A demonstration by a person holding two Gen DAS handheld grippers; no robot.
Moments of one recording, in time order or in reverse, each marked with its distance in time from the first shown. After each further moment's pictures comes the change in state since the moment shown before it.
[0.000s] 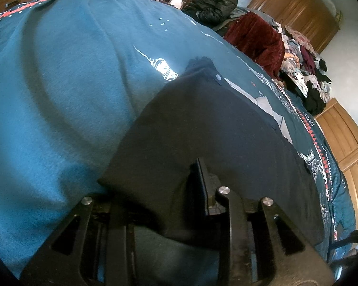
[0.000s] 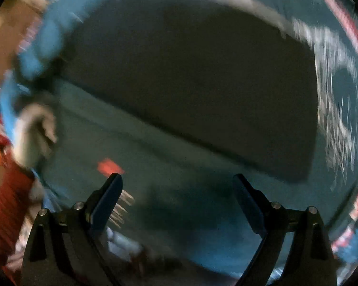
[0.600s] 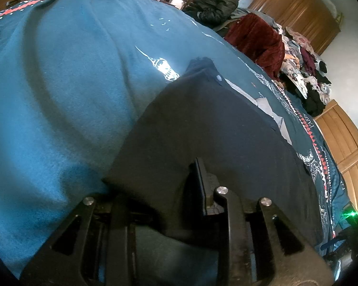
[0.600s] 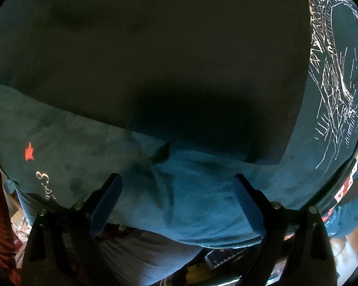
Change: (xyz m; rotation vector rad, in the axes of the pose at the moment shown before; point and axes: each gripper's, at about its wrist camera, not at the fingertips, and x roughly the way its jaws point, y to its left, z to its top) left arm -0.002 0.004 0.000 -0.011 -0.005 -0.008; right arm 0.095 -0.105 0.010 0.113 0.571 -0.128
